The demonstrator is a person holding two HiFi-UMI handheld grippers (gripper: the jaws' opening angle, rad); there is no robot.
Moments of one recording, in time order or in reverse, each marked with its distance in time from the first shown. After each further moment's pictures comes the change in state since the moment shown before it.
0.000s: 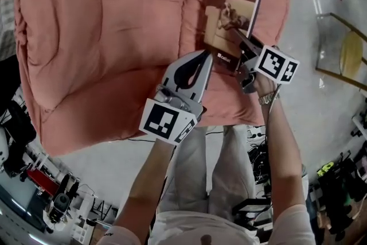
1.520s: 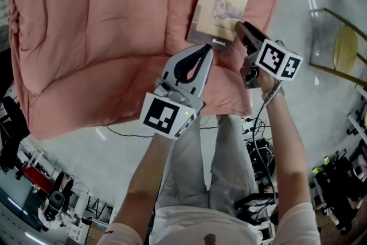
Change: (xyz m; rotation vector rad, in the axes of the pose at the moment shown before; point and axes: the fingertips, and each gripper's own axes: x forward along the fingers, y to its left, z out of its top) left arm -0.007 -0.037 -0.003 0.033 -0.027 -0.015; right arm -0.044 -0.012 0.009 -0.150 0.015 -0.107
